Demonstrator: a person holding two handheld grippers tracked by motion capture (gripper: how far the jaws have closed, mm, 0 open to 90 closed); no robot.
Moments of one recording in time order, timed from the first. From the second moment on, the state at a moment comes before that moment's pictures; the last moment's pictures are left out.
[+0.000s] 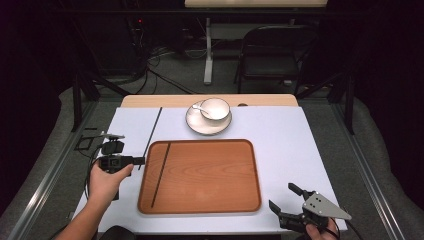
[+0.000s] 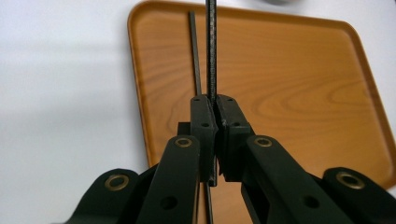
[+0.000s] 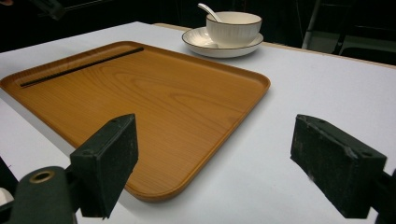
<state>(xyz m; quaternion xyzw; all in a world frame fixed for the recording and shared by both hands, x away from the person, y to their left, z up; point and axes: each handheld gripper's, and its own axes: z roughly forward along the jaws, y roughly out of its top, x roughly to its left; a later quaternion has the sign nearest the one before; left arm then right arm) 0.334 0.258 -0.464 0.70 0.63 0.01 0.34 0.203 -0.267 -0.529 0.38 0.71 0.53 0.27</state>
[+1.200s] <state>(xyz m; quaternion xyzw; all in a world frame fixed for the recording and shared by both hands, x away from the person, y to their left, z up) 0.278 0.256 -0.522 0.71 0.64 -0.03 0.29 0.202 -0.267 -0.529 0.37 0.71 0.53 0.28</state>
